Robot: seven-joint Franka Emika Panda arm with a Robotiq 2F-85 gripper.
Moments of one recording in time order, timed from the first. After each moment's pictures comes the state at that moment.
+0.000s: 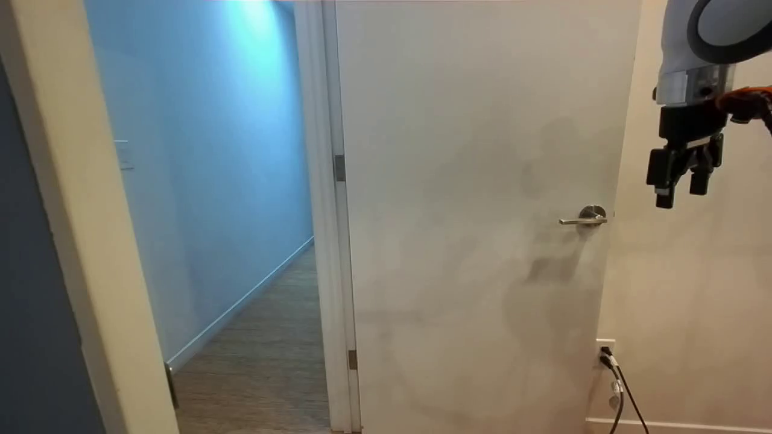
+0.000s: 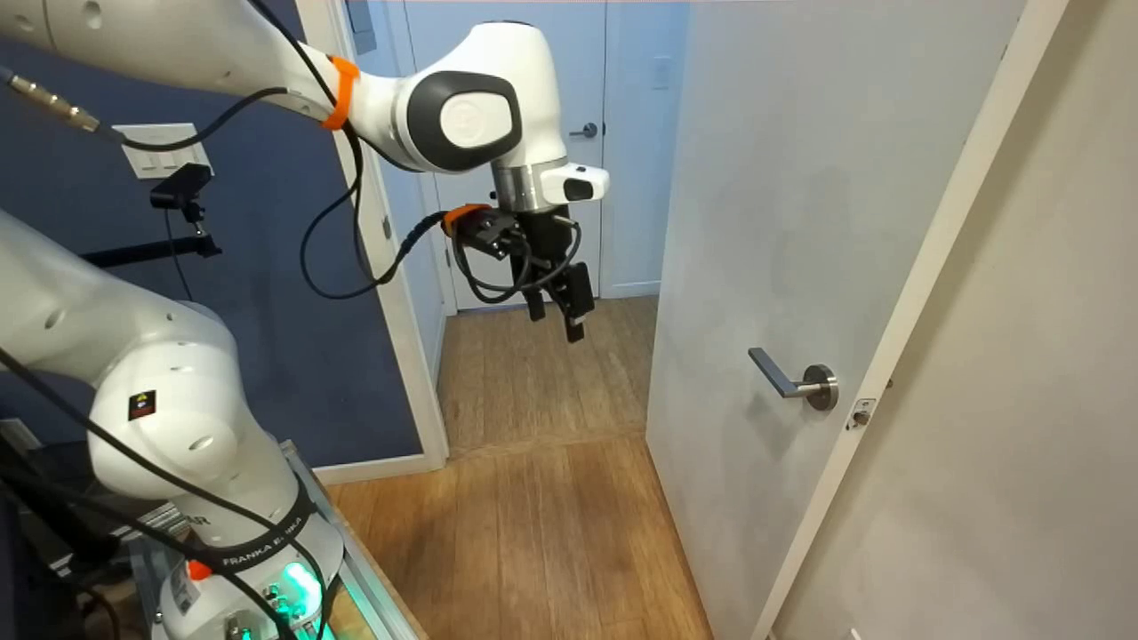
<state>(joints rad) -0.21 -0.47 -0.10 -2.51 -0.26 2.08 0.01</state>
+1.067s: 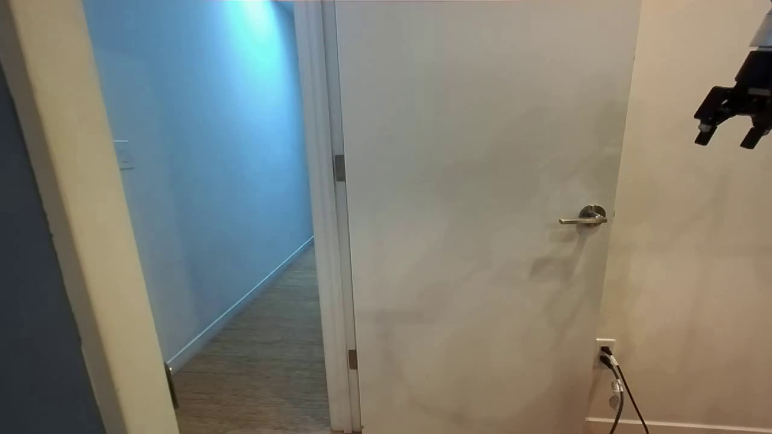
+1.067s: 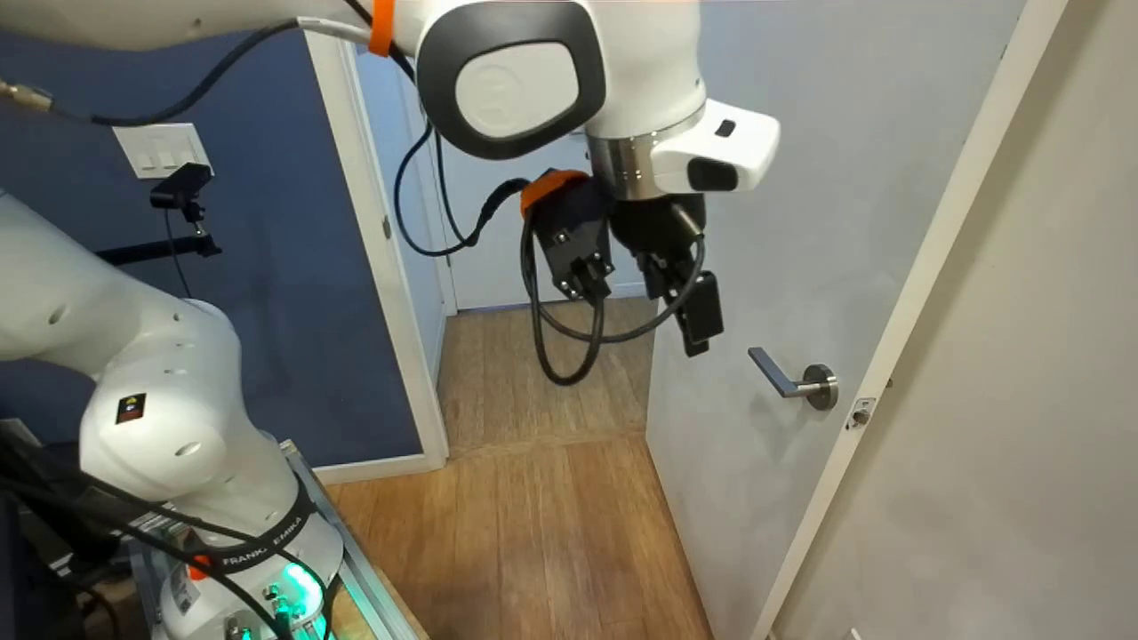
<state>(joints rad) -0.28 -0.41 -0.45 -2.27 -0.04 2.17 -0.13</state>
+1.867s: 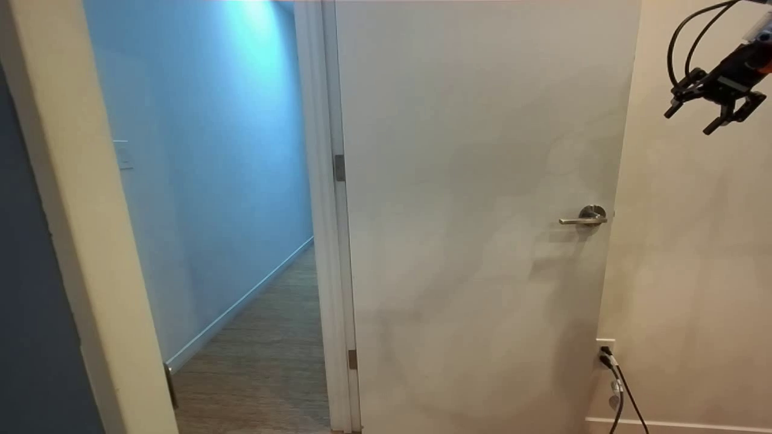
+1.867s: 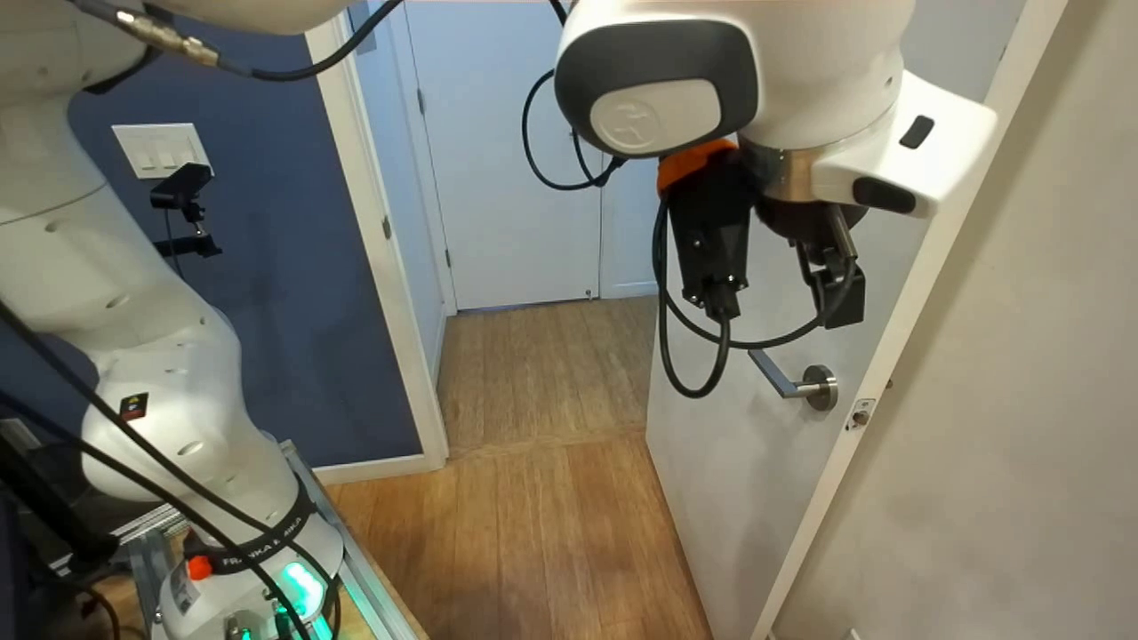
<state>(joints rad) -0.27 -0.11 -0.58 -1.96 0.50 2.25 -0.24</state>
